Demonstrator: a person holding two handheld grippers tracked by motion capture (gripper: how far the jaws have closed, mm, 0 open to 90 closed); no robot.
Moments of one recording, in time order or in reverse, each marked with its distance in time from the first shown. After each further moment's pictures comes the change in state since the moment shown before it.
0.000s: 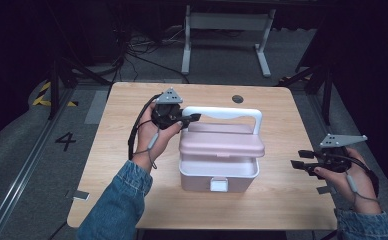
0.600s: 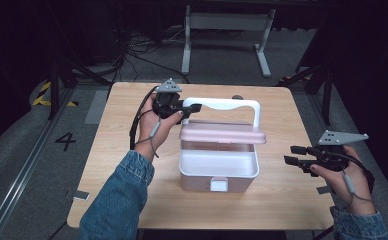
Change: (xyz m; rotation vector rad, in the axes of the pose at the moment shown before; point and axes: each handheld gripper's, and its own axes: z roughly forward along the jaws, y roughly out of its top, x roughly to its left) left arm 0.020 0.010 0.010 -0.020 0.017 -0.037; right arm 0.022 0.021 -0.002 -0.123 0.064 0.006
